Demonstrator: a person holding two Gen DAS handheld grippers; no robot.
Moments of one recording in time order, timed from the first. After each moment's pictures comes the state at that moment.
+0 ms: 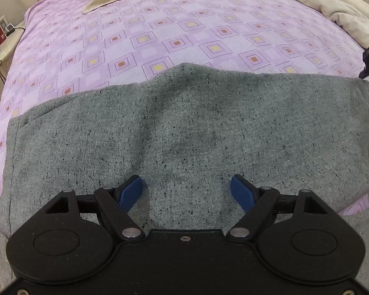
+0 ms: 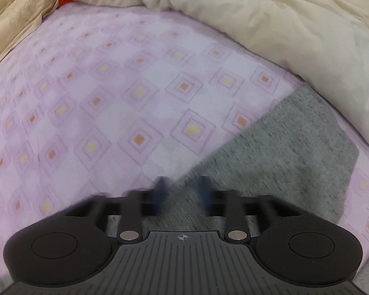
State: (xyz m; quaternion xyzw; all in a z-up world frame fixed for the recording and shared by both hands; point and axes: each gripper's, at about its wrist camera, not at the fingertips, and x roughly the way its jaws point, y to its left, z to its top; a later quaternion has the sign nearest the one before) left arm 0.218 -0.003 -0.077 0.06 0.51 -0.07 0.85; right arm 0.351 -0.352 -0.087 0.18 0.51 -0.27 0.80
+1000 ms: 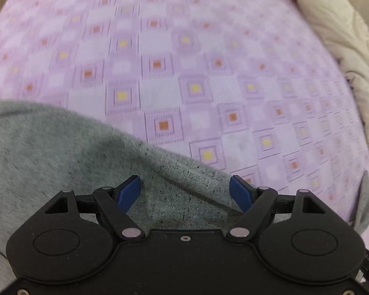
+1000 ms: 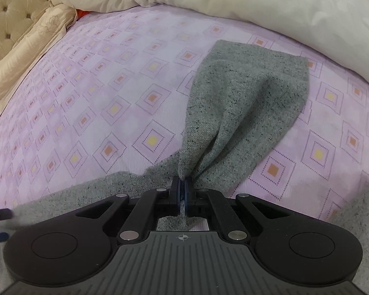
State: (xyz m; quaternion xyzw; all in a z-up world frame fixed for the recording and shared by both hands) left arm 0.323 -0.027 -0.067 -0.12 0.60 -0.04 0.79; right arm 0.197 -0.367 -0.078 0.26 0.47 -0.19 0.82
